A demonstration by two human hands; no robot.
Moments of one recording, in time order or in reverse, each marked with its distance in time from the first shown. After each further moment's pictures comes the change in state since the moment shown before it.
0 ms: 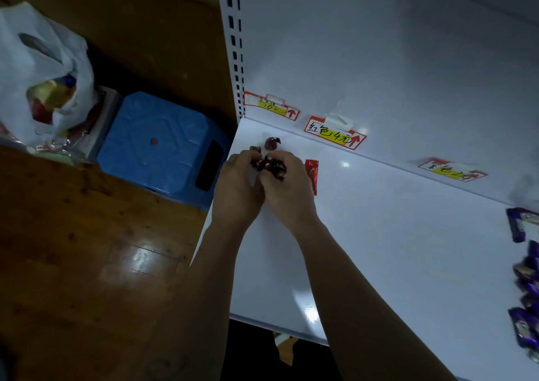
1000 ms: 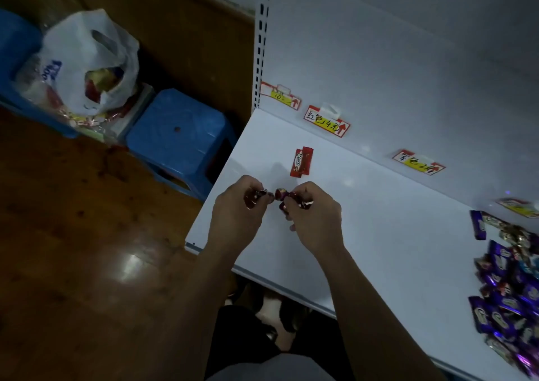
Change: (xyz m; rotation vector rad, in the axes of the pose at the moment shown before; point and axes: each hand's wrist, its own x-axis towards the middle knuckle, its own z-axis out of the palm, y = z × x) left_hand -0.134 0.037 -0.029 -0.141 0.061 -0.134; right_hand -0.120 0.021 -0.070 -0.142 0.020 -0.111
